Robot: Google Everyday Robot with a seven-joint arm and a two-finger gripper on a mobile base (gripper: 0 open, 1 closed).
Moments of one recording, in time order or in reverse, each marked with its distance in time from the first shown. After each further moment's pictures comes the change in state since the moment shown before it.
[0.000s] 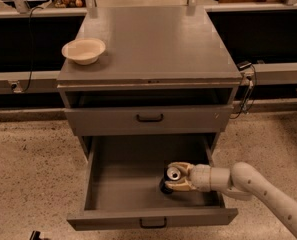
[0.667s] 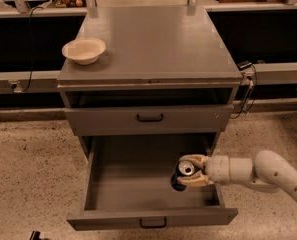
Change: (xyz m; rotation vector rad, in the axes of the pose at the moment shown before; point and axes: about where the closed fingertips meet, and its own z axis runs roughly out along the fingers) arm -0.085 0.016 -0.070 -0.027 0.028 -0.041
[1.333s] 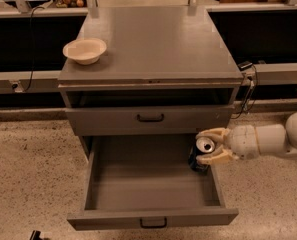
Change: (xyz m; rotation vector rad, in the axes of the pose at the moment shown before) arm -0.106 -0.024 -0.077 -0.039 0.094 -0.084
